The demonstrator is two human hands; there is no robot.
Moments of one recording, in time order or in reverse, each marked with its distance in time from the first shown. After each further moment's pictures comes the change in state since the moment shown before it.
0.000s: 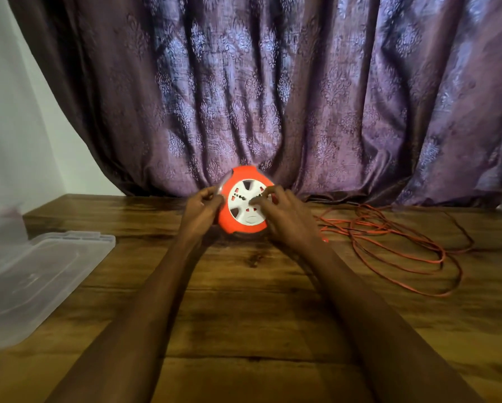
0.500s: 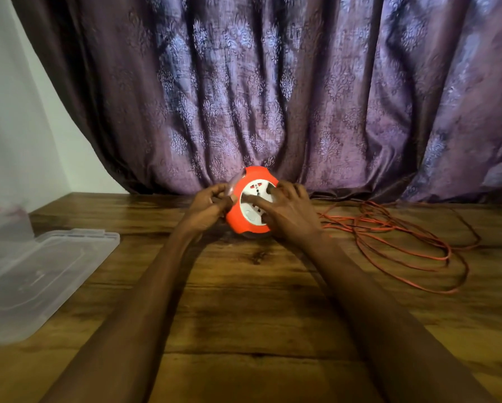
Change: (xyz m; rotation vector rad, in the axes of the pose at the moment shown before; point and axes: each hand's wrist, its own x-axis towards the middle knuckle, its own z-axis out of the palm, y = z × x) left_hand -0.006 0.013 -0.009 0.047 -0.296 -0.025; right_hand 0.011 0.001 0.002 -0.289 -0.087 -0.107
